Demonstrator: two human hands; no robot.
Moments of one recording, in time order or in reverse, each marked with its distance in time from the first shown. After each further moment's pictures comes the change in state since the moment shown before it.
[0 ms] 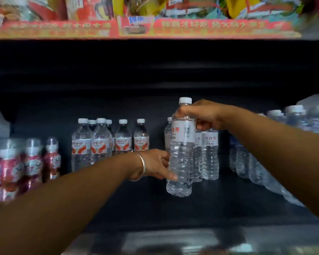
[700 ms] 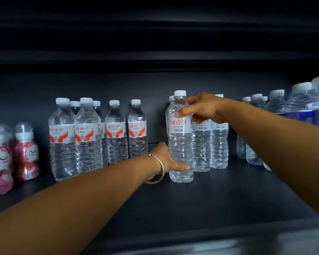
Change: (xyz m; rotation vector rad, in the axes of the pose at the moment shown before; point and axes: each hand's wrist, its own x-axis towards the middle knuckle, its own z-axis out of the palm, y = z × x) left_hand 0.093 -0.064 0.011 0.209 0.271 0.002; right_hand 0.075 0.061 0.034 -0.079 -0.010 0.017
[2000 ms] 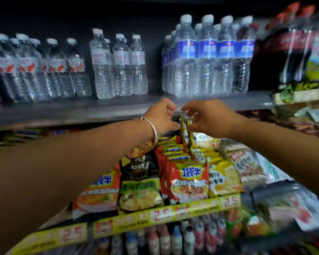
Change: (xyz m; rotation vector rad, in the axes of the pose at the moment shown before) left_hand -0.200 0.215 0.197 -0.442 -0.001 0.102; right_hand -0.372 0.135 -0.081 -0.559 -0.001 -0.089
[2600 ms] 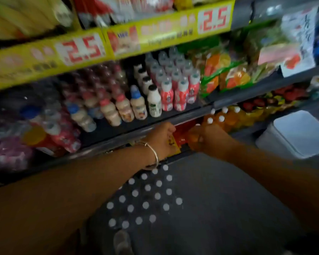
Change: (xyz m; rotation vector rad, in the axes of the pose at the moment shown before) left_hand -0.201 -0.344 0.312 0.301 -0.579 -0.388; right_hand -0.306 0.152 0.395 0.253 -0.575 0.374
